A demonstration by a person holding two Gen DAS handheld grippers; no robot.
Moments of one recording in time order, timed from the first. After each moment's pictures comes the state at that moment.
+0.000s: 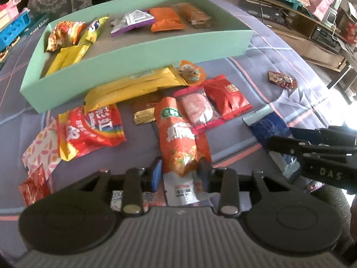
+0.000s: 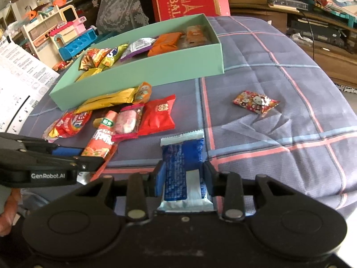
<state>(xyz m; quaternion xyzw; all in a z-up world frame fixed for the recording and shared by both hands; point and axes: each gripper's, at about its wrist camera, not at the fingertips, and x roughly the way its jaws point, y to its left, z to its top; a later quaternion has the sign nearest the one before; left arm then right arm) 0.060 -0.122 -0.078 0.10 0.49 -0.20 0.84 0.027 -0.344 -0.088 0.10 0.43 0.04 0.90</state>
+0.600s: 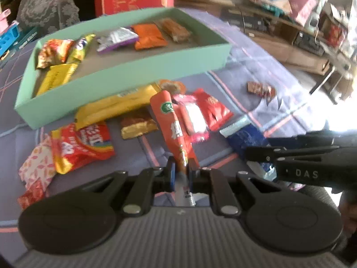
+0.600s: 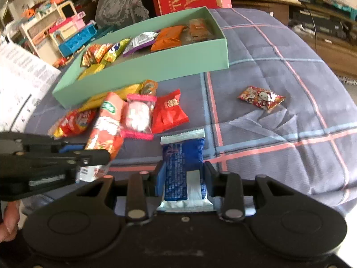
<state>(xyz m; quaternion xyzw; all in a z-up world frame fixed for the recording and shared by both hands) 0.049 -0.115 -0.055 0.08 0.46 -0.25 0.85 0.036 -0.346 -0.081 0.12 0.45 0.05 0.88</state>
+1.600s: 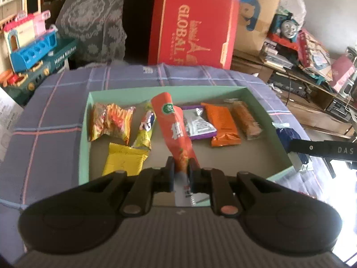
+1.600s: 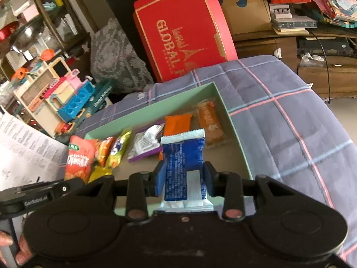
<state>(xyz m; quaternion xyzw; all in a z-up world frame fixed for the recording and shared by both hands) 0.224 -0.058 0.009 -0.01 0.42 -0.16 0.89 0.200 -0.372 -0.004 0.19 0.38 0.04 0.90</state>
